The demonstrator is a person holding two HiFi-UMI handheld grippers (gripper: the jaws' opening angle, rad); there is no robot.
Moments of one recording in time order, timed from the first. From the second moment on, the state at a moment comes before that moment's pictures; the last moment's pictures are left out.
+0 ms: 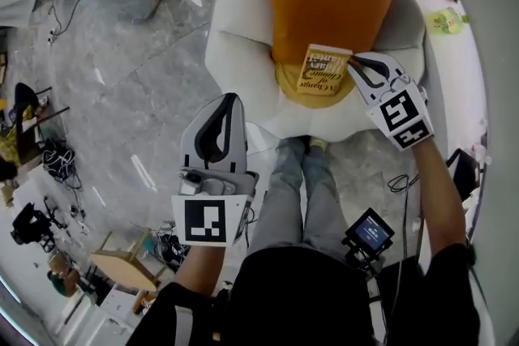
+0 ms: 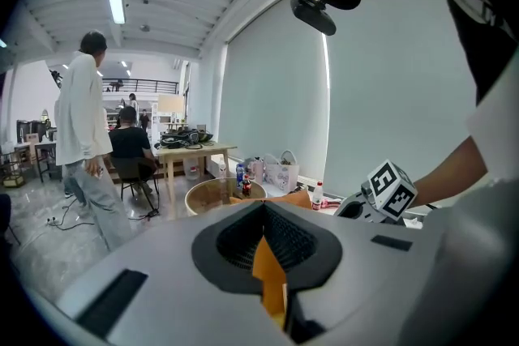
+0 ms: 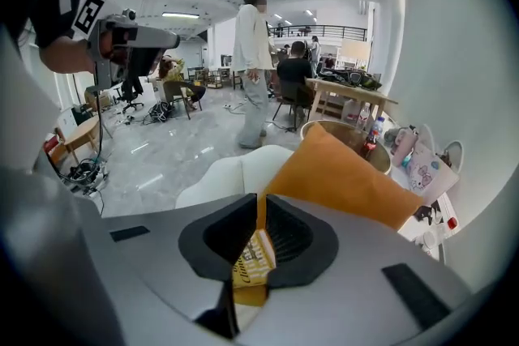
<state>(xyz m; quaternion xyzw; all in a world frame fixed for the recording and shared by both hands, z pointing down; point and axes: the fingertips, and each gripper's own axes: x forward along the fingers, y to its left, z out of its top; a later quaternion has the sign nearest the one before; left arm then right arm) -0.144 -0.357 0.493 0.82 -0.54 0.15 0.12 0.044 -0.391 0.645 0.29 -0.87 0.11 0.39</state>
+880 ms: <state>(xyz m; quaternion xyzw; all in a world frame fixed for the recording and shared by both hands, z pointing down) -0.074 -0.381 0.652 0.83 -0.52 0.17 0.11 0.053 -0.374 0.783 0.25 -0.86 0.14 0.43</state>
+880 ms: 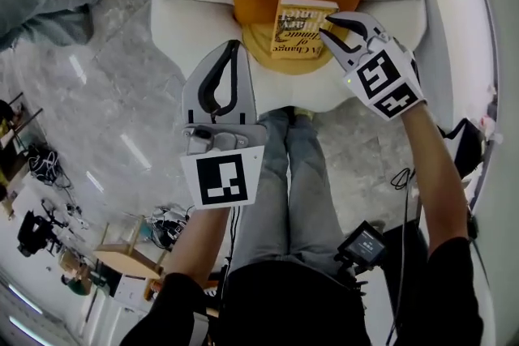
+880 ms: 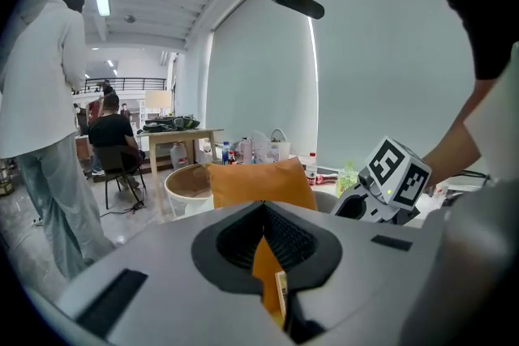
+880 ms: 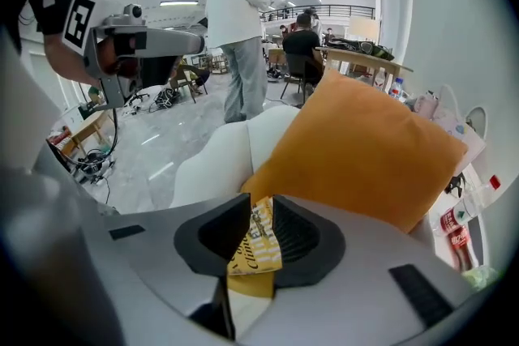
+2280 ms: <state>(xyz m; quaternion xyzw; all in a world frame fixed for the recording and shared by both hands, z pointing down) -0.071 -0.375 0.789 0.83 -0.49 0.23 0.13 0.053 -0.410 0.997 0.09 -0.82 0.15 0.55</state>
